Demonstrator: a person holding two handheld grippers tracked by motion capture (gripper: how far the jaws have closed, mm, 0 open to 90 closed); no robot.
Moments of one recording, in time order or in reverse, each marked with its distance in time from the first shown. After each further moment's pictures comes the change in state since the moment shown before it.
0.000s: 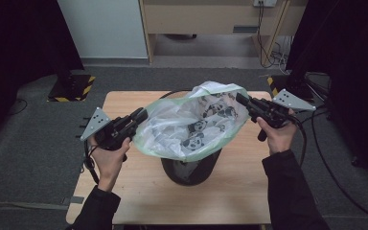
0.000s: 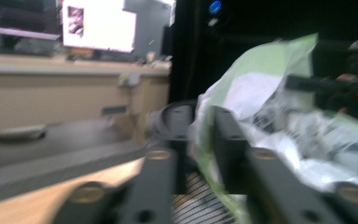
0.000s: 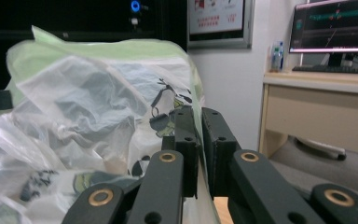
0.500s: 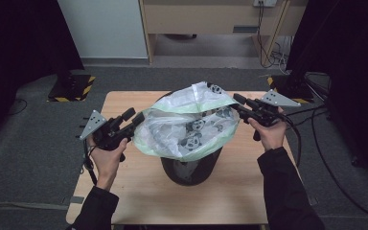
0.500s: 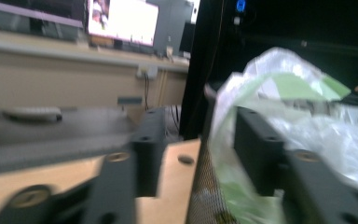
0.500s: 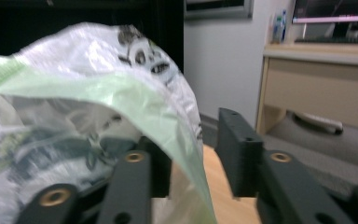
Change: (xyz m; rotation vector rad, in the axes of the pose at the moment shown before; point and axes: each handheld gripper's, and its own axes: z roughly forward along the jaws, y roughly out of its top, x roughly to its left) left arm 0.027 -0.021 -0.001 -0.065 0.016 -0.058; right arm -0.012 -0.022 0.020 0.079 -0.007 0.014
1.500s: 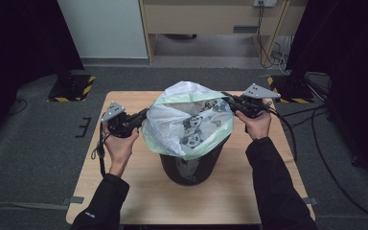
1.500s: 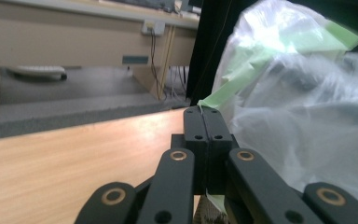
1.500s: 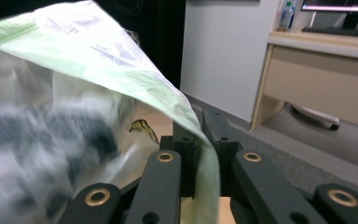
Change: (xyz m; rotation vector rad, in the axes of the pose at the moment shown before) left arm 0.006 -0.017 0.052 0.232 0.021 -0.035; right arm -0.009 -0.013 0.050 0.105 0.008 -0.063
